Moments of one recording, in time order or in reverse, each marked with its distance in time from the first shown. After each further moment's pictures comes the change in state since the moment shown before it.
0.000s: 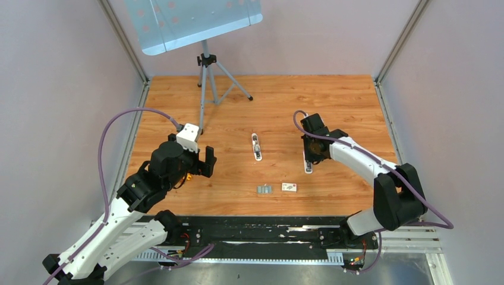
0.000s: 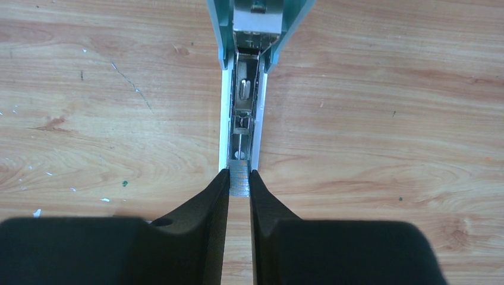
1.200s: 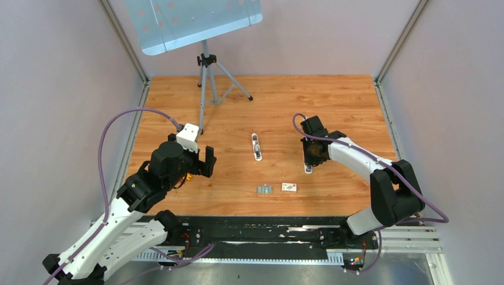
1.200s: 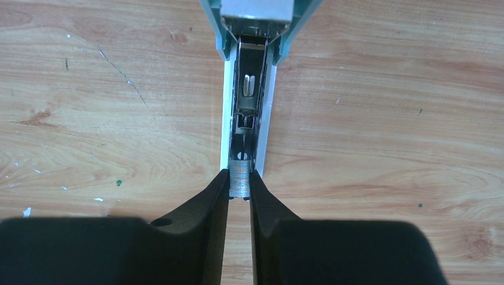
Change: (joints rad) left arm 0.000 0.000 0.000 0.000 -0.005 0.003; right arm -0.013 0.034 -0.040 0.031 -0.048 0.001
